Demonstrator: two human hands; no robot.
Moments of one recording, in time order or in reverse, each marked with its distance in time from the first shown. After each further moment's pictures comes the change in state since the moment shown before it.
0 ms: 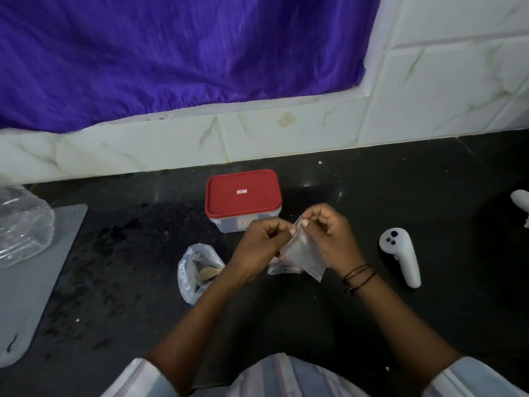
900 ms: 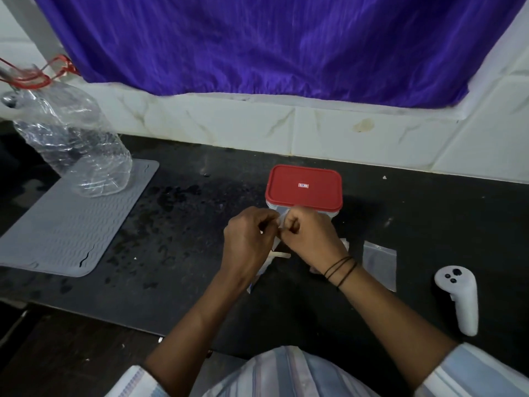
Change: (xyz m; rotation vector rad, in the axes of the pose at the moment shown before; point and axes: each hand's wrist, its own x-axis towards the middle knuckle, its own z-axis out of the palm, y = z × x) left_hand -0.071 -0.018 -0.071 0.616 0.751 0.246; right_hand 0.000 -0.078 0.108 -0.483 -0.383 -0.177
